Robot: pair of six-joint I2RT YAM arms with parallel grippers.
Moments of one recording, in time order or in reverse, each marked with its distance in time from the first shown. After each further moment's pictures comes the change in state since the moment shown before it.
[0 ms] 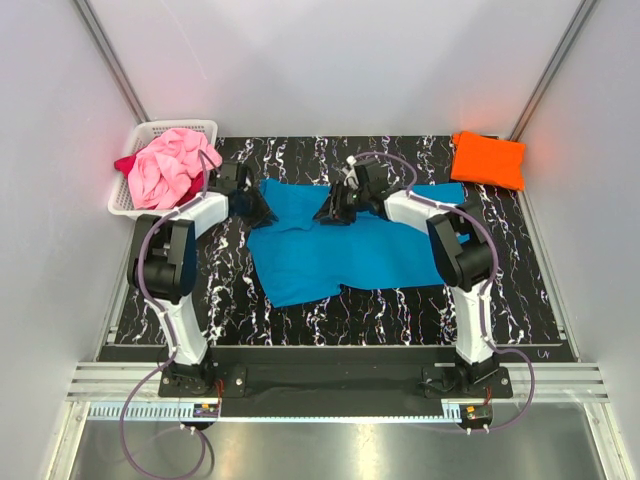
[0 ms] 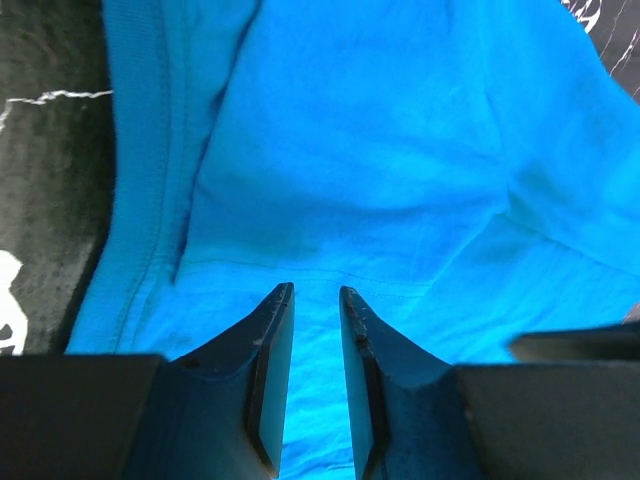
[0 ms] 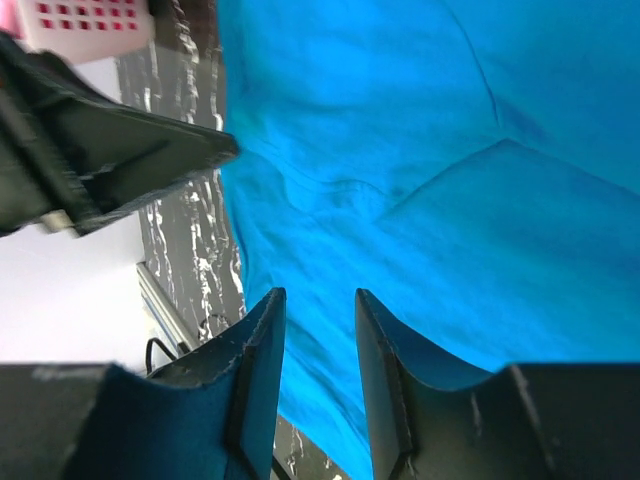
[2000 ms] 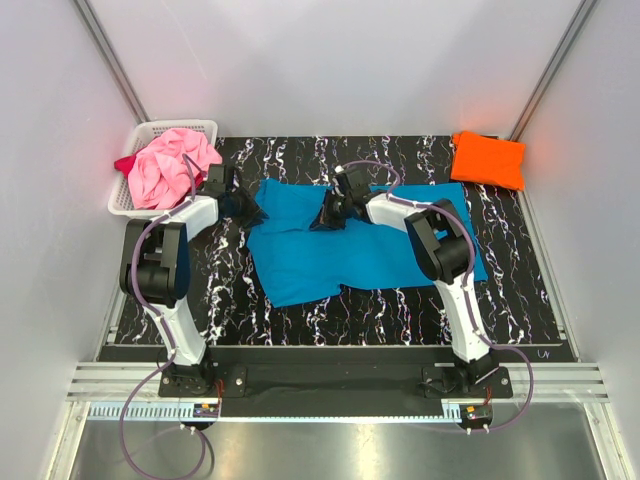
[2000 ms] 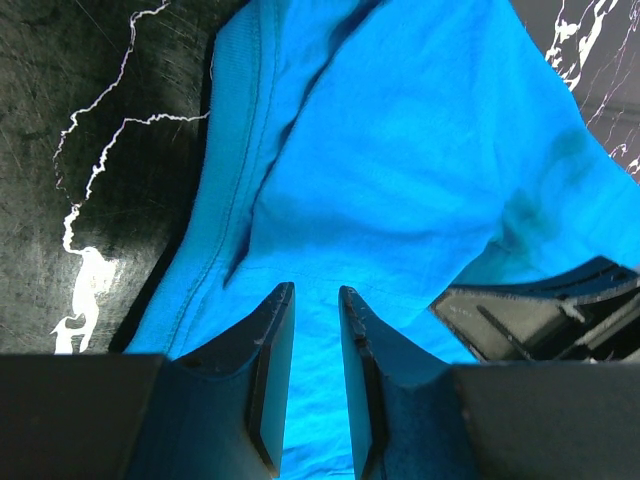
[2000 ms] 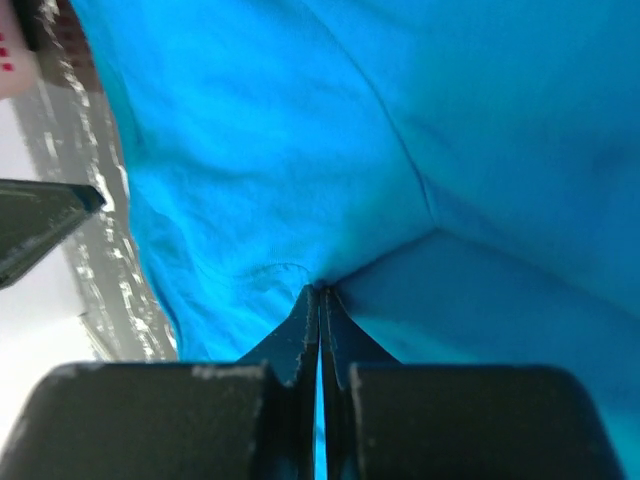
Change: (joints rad) left arm 0.066 -0.047 -0.064 0.053 0.003 -0.041; right arm 0.064 0.193 0.134 -0.024 0.138 0.032
